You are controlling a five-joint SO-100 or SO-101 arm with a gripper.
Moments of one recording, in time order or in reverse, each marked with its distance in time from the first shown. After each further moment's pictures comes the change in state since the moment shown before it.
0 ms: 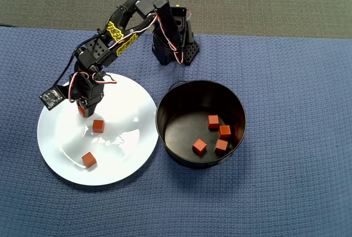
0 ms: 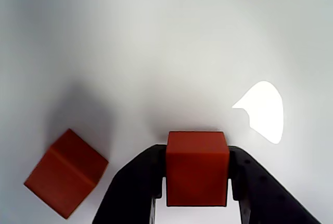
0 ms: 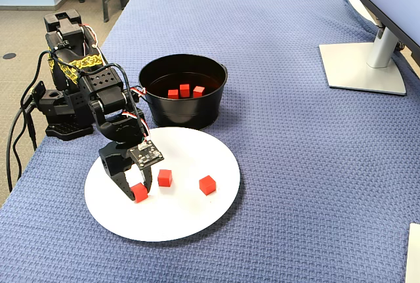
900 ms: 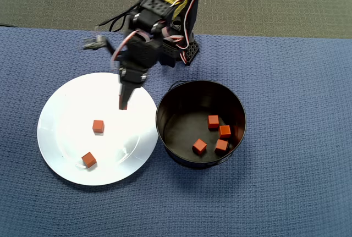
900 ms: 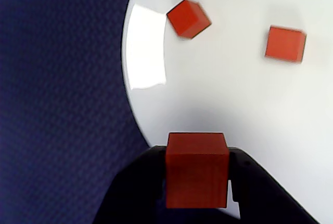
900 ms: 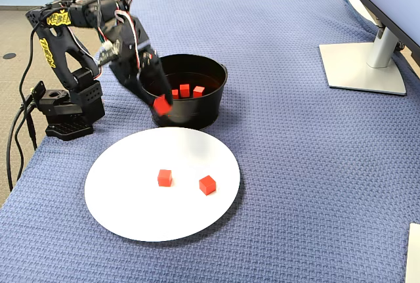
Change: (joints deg) arm -23.7 47.7 11.1 16.5 60.7
